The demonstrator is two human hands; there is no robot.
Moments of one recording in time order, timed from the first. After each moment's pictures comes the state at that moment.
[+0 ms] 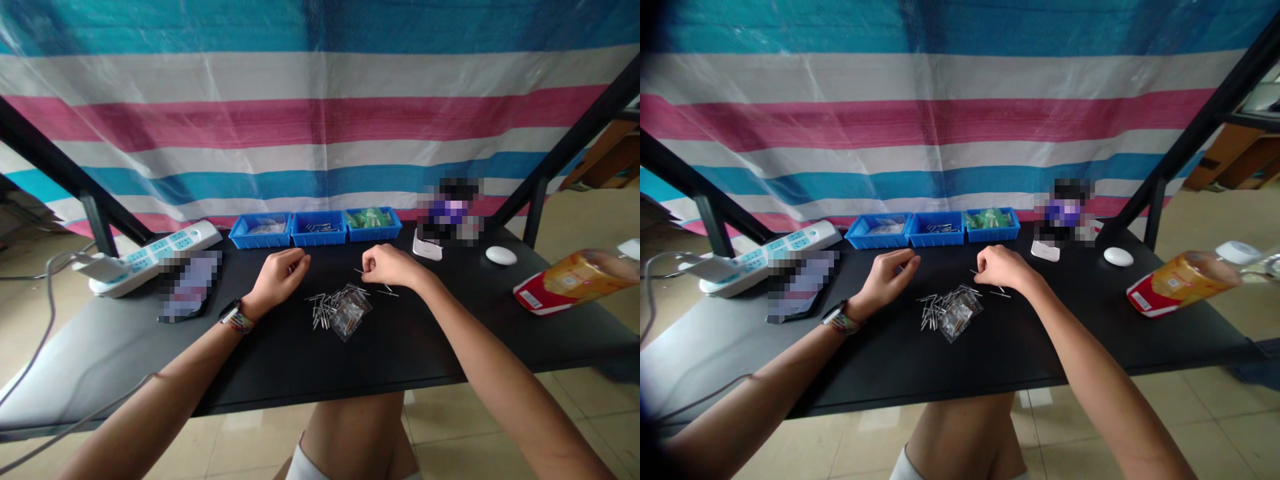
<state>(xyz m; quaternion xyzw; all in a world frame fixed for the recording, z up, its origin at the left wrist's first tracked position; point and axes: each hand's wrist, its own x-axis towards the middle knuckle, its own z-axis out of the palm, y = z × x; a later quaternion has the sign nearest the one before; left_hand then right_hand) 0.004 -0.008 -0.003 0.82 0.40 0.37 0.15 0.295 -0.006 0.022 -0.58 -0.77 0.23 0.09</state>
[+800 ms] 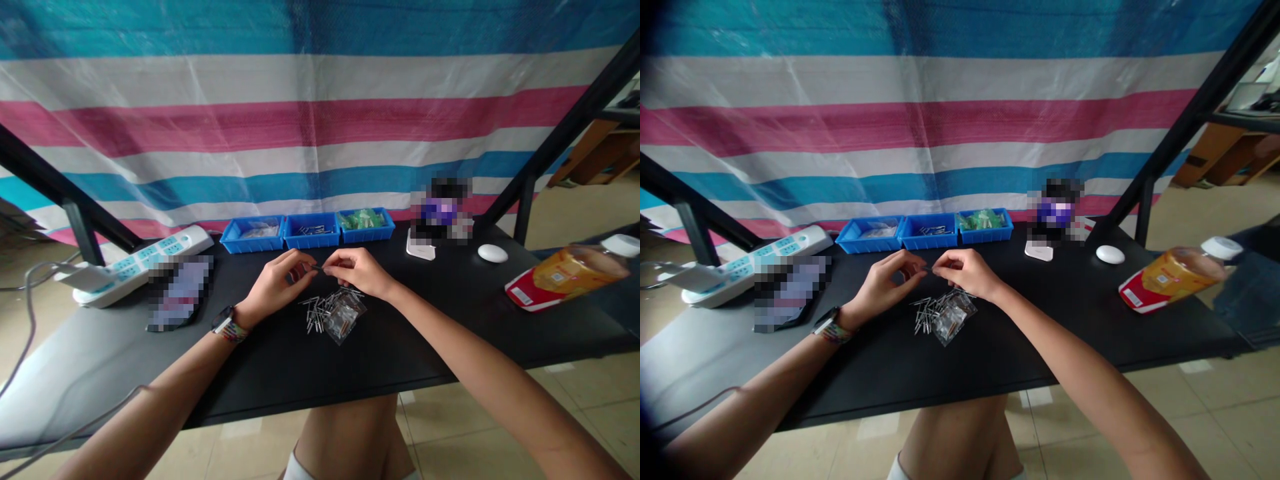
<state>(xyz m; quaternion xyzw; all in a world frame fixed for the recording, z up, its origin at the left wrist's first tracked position) 0.007 -0.008 -0.008 0.85 0.30 0.39 0.19 0.248 -0.012 -0.006 -0.38 -0.65 0.52 0.40</state>
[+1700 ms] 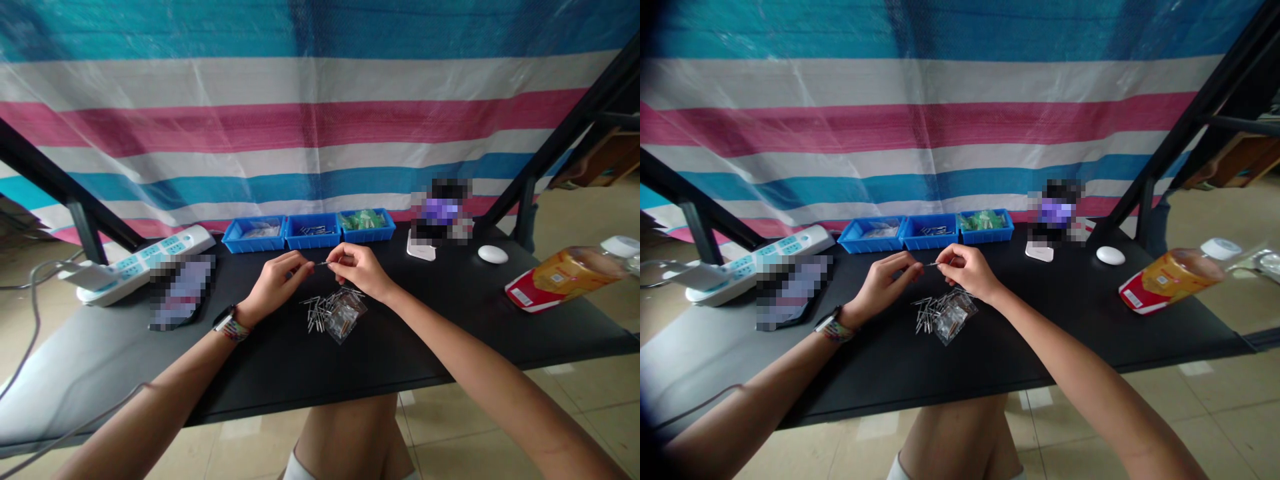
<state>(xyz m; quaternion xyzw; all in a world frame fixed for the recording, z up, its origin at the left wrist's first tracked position) 0.008 -0.010 -0.003 0.84 0.33 0.39 0.19 0.241 -0.016 -0.007 -0.36 -0.61 0.52 0.48</state>
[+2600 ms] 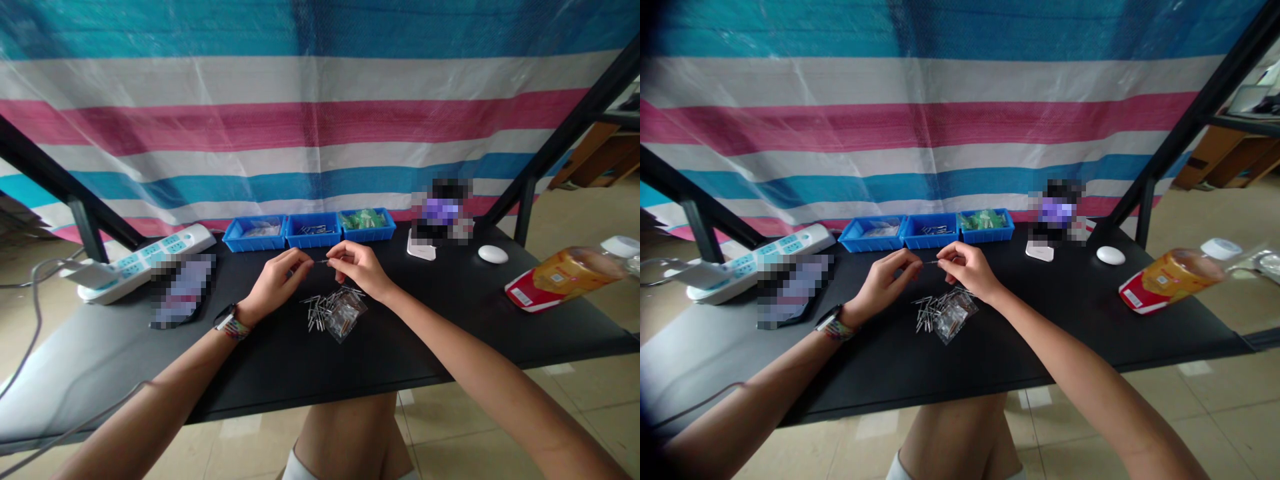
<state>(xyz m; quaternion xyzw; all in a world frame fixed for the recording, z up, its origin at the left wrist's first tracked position) 0.008 -0.010 -0.004 0.84 0.35 0.38 0.19 0.241 -0.017 -0.009 -0.36 -0.60 0.52 0.50</state>
